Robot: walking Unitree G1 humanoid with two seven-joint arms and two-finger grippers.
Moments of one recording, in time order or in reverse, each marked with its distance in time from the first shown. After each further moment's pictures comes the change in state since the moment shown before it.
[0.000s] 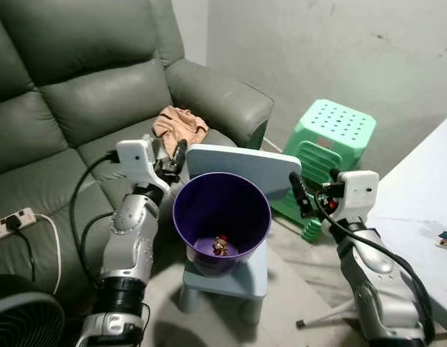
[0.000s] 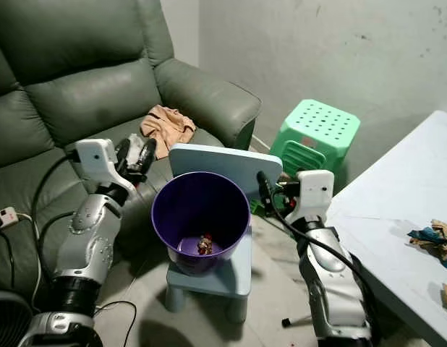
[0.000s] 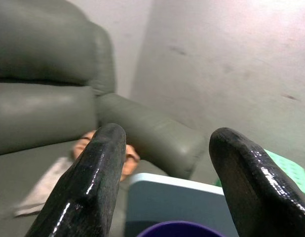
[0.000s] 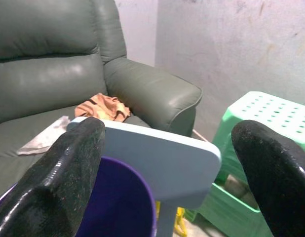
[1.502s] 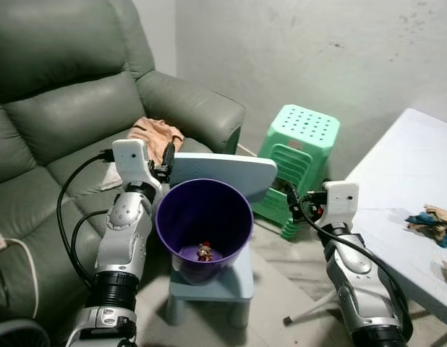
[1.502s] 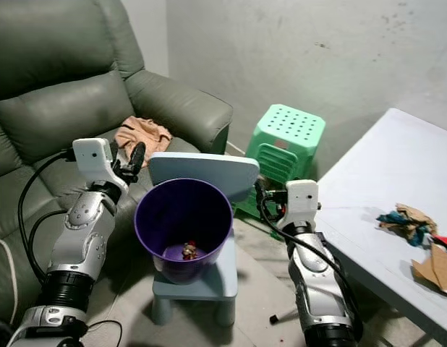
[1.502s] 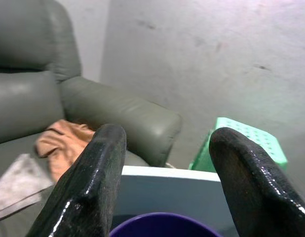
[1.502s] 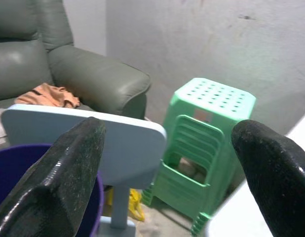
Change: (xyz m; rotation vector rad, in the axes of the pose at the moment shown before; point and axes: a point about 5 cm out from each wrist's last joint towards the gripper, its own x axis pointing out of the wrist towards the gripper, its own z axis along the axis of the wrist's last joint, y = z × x) left arm 0.010 0.003 -0.006 0.066 0.083 0.032; right arm 0.004 0.004 -0.028 -0.045 0.034 -0.038
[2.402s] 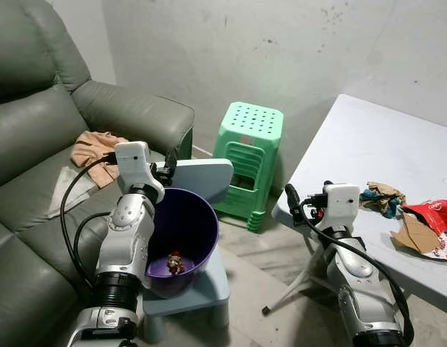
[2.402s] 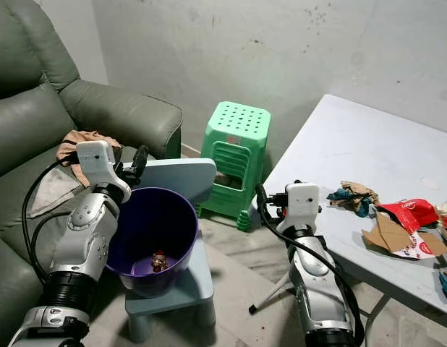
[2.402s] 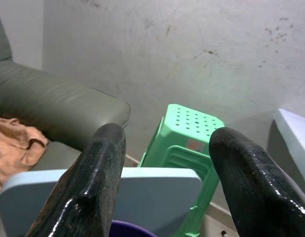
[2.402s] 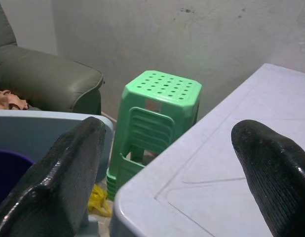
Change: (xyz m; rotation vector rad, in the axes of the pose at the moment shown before) left arm 0.000 -0.002 -0.004 -0.048 0.030 -0.002; right arm -0.003 -0.001 0.000 -0.003 0.001 -0.005
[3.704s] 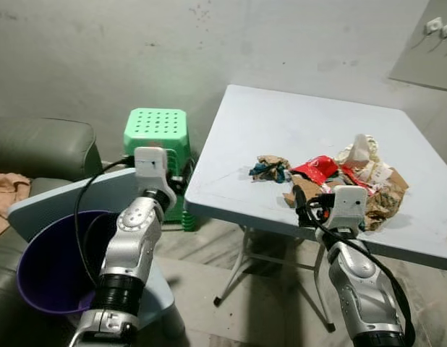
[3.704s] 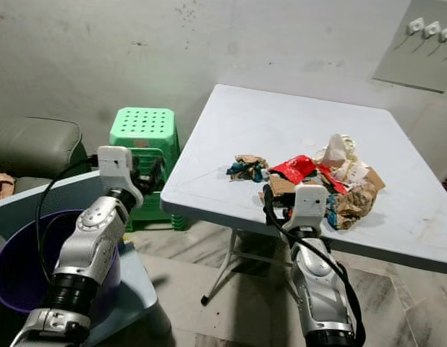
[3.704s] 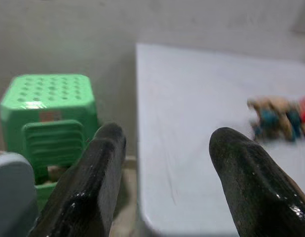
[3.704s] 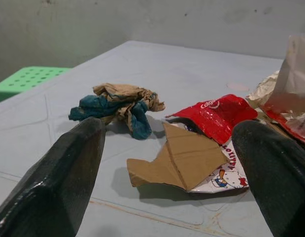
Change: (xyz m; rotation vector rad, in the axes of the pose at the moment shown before) left arm -0.013 -0.024 -0.030 0.141 0.181 -0.175; right arm -0.002 -0.009 -0.003 0.039 0.047 -0.085
